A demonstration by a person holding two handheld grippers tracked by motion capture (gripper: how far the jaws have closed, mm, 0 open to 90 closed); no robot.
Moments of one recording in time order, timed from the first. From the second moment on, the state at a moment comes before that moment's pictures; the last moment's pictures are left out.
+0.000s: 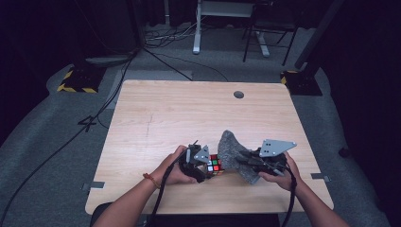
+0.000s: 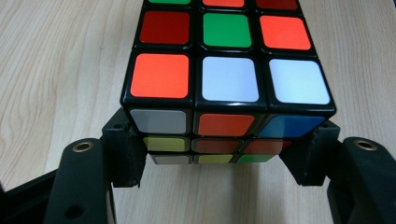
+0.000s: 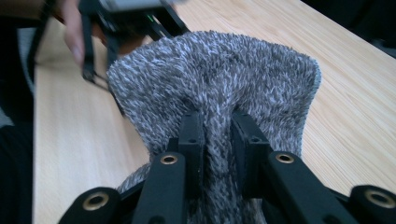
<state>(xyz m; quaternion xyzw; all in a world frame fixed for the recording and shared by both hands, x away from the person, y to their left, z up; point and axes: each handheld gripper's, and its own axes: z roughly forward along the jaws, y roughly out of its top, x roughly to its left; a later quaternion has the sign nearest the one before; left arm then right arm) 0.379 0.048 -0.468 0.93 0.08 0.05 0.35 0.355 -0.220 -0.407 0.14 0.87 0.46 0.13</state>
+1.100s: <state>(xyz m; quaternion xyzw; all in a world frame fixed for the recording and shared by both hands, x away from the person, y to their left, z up) 0.371 0.052 -0.460 0.93 0.07 0.07 0.35 0.350 -0.209 -0.431 0.15 0.89 0.42 0.12</state>
